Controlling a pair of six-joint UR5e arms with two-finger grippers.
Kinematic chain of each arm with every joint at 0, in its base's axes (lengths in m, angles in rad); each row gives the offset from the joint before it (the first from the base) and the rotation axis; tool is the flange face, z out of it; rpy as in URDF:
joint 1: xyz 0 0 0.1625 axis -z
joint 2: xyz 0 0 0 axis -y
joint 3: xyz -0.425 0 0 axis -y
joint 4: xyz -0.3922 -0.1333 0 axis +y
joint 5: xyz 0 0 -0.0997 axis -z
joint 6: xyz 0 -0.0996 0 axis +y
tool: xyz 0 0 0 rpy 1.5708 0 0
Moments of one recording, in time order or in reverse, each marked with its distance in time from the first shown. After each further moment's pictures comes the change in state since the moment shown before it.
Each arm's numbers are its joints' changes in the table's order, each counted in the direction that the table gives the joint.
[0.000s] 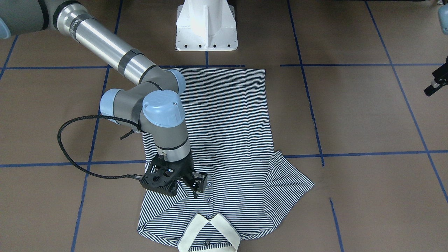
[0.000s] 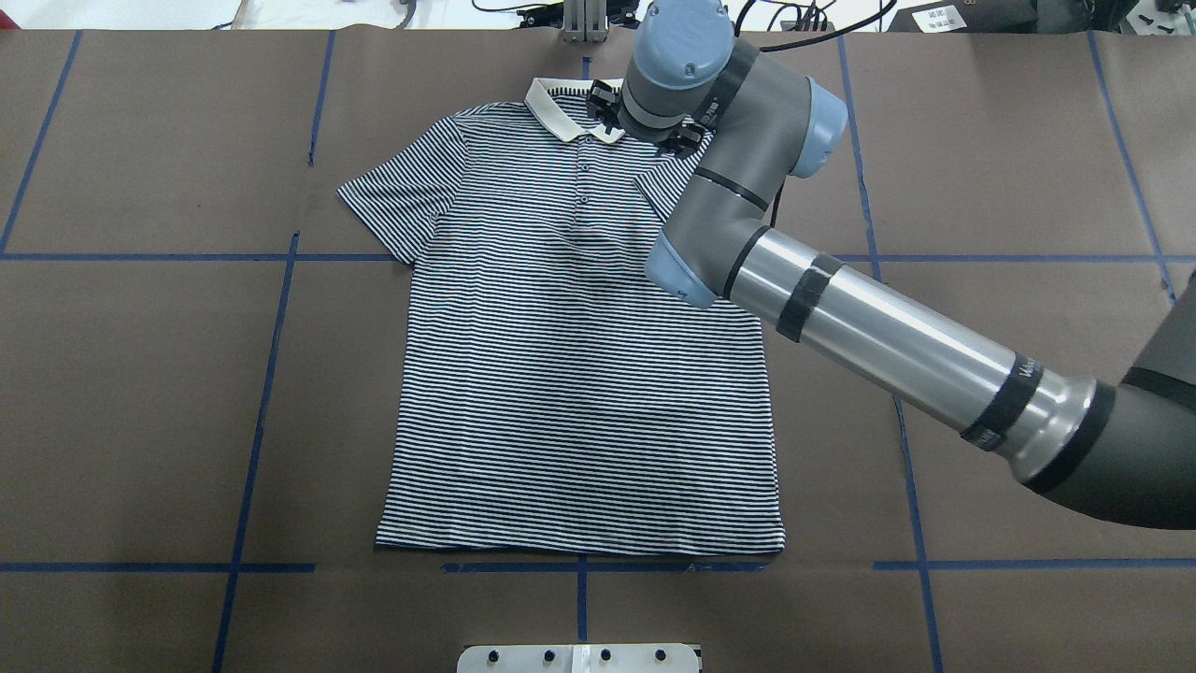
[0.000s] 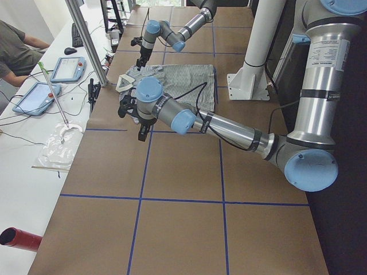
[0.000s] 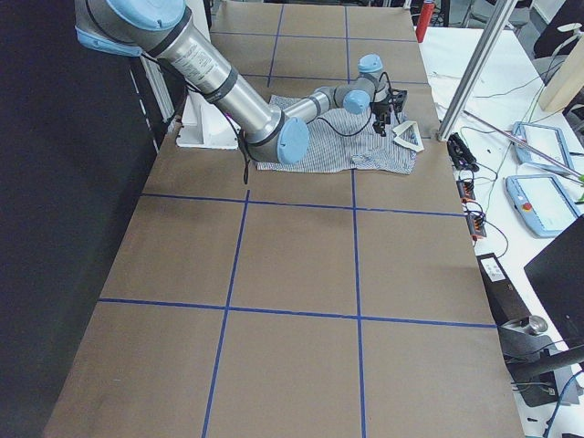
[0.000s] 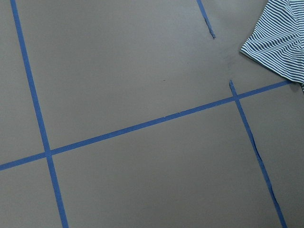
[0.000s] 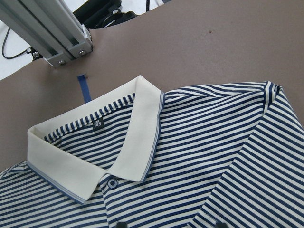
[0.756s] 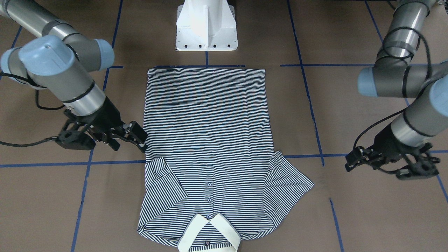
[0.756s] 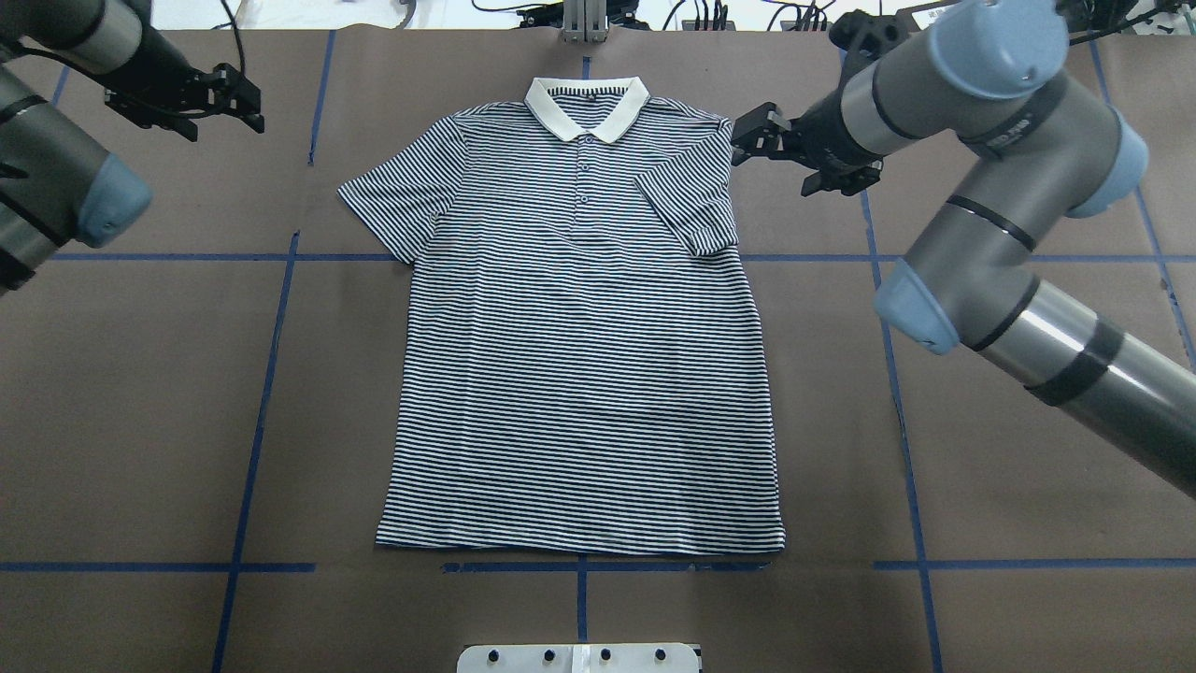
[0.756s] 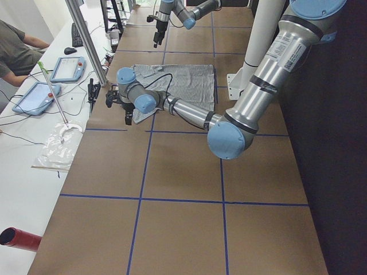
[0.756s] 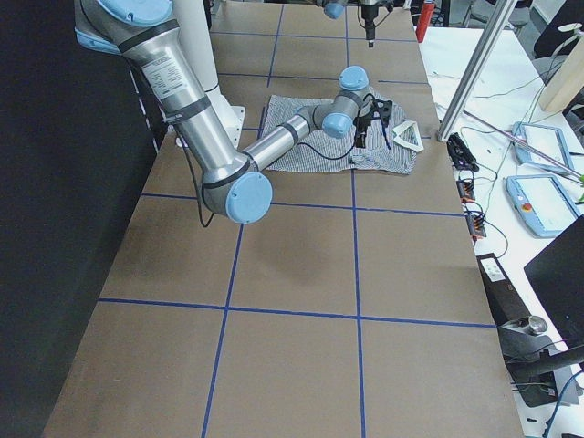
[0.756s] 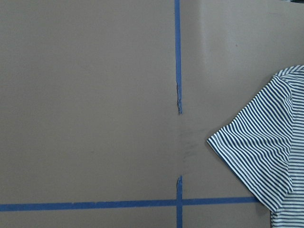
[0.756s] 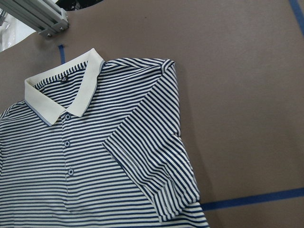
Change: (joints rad) left arm -0.332 -0.429 0.493 0.164 0.357 0.435; right arm -0.145 -0.473 0.570 0.000 0.316 0.139
